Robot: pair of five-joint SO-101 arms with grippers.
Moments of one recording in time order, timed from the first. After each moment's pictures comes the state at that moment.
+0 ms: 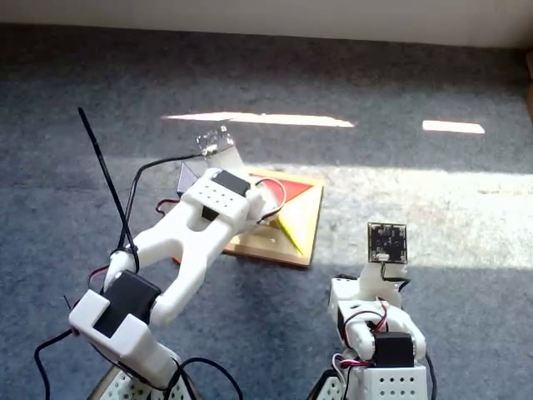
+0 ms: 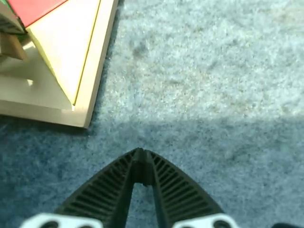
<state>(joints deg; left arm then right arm) 21.9 6.8 25.5 50.0 59.4 -6.7 -104.5 95.9 69.1 -1.4</state>
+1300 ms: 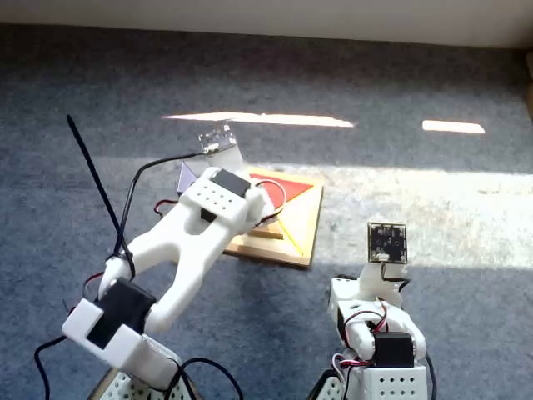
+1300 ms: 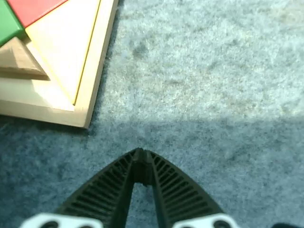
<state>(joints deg) 24.0 2.1 25.5 56.2 57.1 -6.7 -104.5 95.9 69.1 -1.4</state>
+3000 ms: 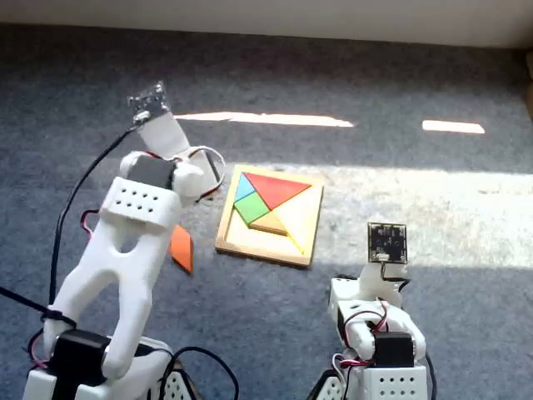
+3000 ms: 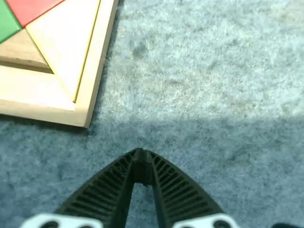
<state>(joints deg) 4.4 -16.4 27.2 63.0 37.7 -6.7 -104.5 95.9 69.1 -1.4</state>
